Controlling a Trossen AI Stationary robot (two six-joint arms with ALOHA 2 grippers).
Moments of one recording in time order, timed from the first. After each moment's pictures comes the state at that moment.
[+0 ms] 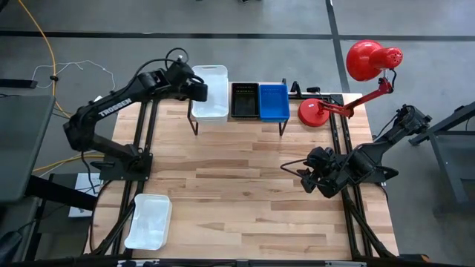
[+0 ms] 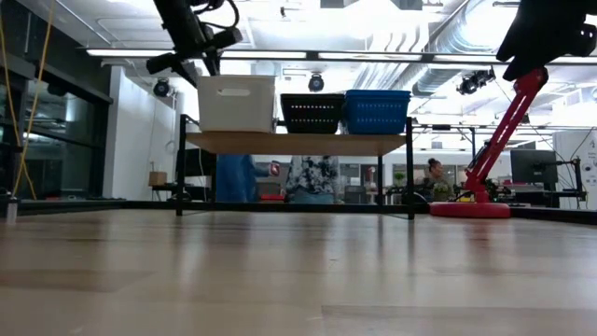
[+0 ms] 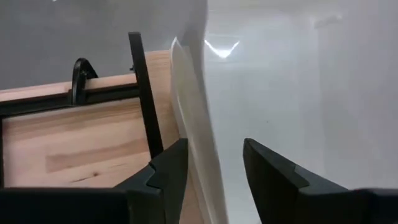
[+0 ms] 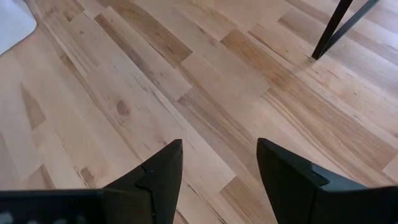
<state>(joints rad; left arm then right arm) 0.73 1.35 1.36 -0.93 -0.25 -0.70 0.63 1.07 0.93 -1.03 0.62 1.28</state>
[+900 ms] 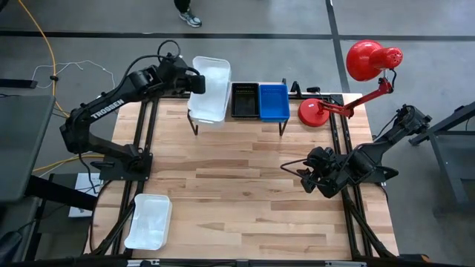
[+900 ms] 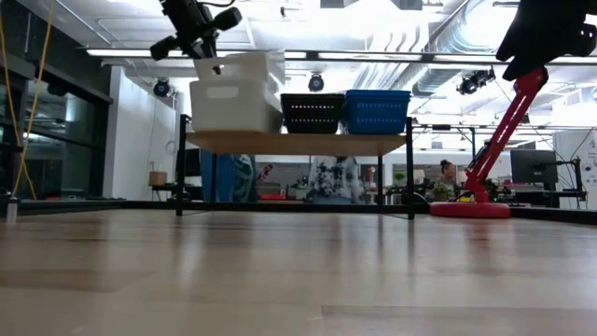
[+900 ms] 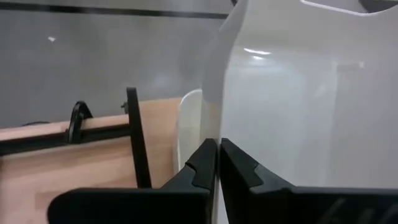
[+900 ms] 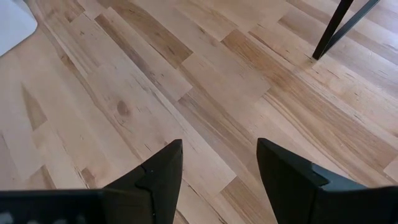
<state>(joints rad) 0.71 1.31 1.40 -0.86 -0.33 -0.68 0.63 1.07 0.93 -1.03 0.62 1.28</state>
